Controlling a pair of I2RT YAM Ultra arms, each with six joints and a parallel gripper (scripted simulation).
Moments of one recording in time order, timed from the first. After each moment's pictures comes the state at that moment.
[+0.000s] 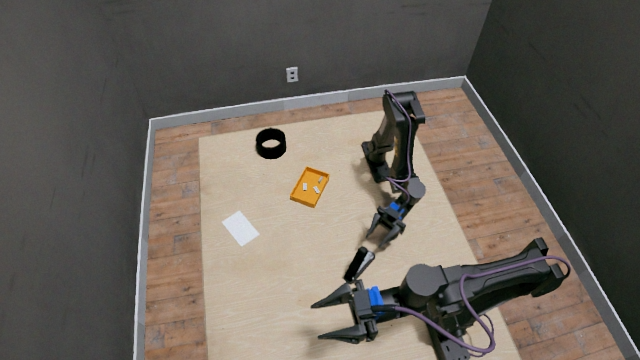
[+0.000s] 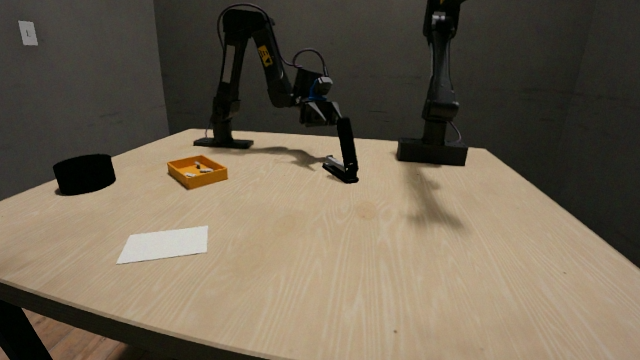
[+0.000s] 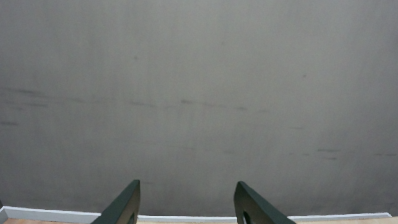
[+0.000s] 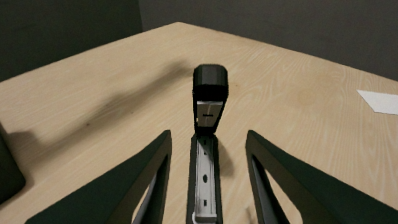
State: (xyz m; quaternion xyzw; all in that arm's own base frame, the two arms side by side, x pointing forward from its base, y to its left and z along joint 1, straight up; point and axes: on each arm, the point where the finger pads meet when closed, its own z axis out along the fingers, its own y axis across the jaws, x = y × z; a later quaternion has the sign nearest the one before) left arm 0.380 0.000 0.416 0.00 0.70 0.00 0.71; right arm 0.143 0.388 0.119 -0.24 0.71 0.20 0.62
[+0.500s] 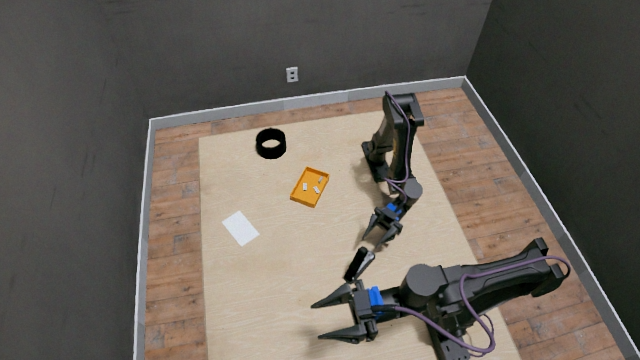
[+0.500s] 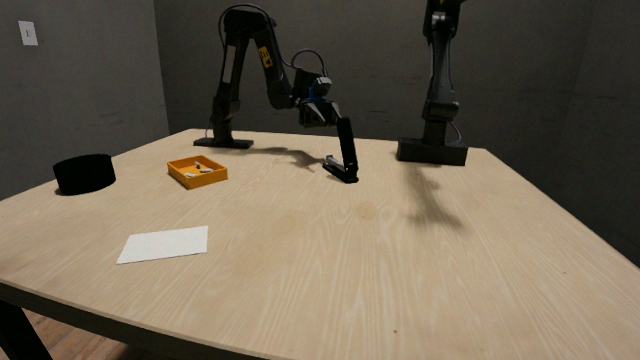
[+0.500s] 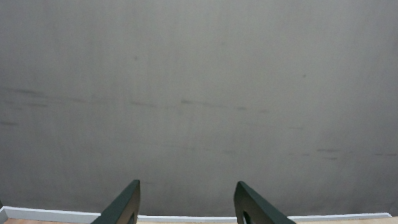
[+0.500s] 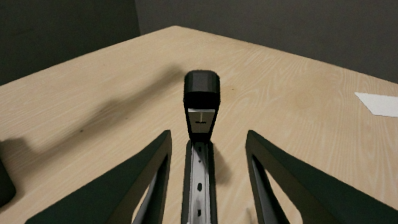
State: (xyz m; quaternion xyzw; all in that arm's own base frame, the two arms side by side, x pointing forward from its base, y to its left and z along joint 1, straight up) left arm 0.380 0.000 0.416 0.00 0.70 0.00 0.71; right arm 0.153 0.388 0.119 -0.24 0.71 0.20 0.63
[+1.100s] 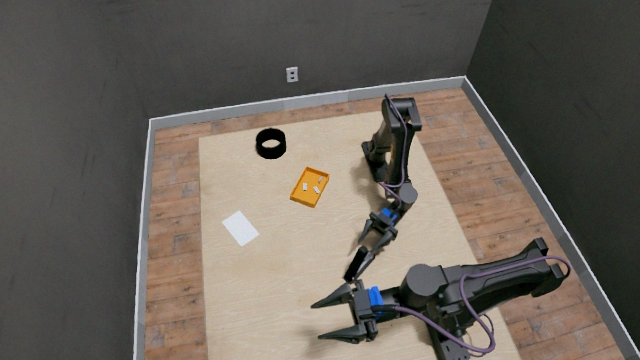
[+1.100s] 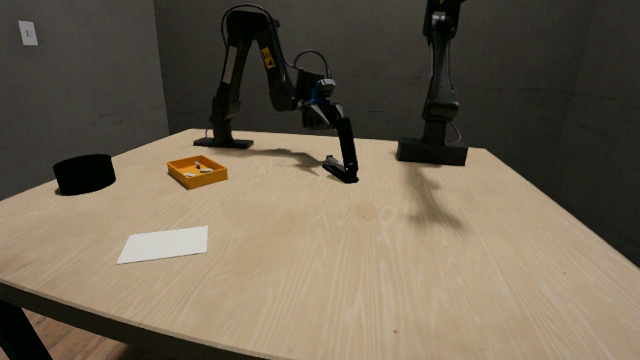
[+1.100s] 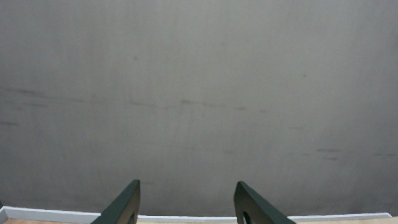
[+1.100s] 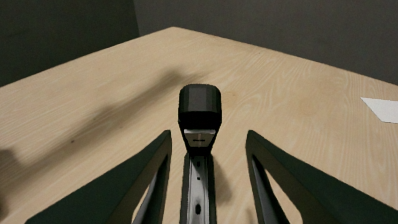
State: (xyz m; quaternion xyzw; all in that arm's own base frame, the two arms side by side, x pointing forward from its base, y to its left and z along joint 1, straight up) left arm 0.380 0.000 0.416 0.00 0.70 0.00 0.71; right arm 0.172 0.401 0.117 -0.24 0.71 0.20 0.63
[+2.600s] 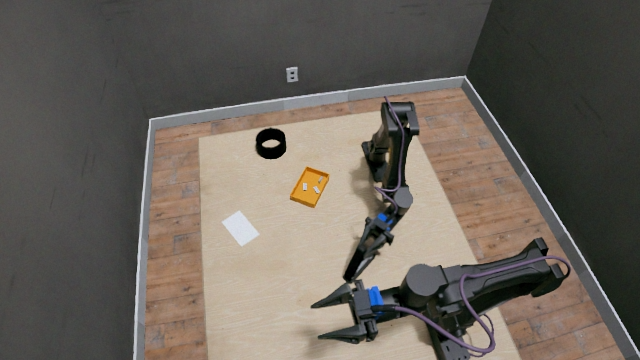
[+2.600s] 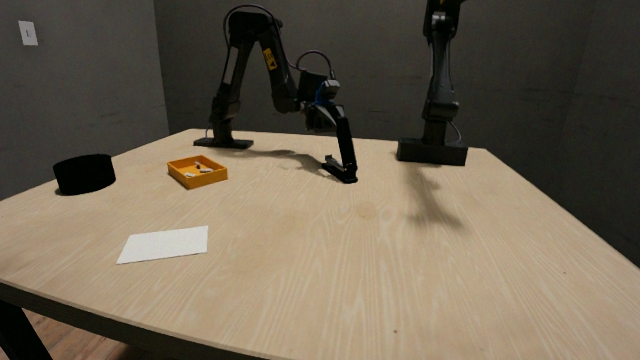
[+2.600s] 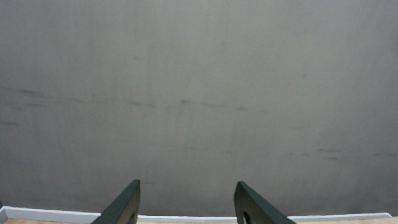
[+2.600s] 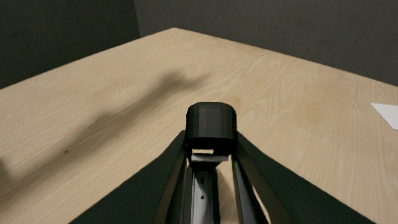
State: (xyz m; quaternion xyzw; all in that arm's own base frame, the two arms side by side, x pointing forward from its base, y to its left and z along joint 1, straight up) left arm 0.380 0.000 0.416 0.00 0.70 0.00 0.71; right arm 0.188 0.414 0.115 -0.24 0.71 0.20 0.63
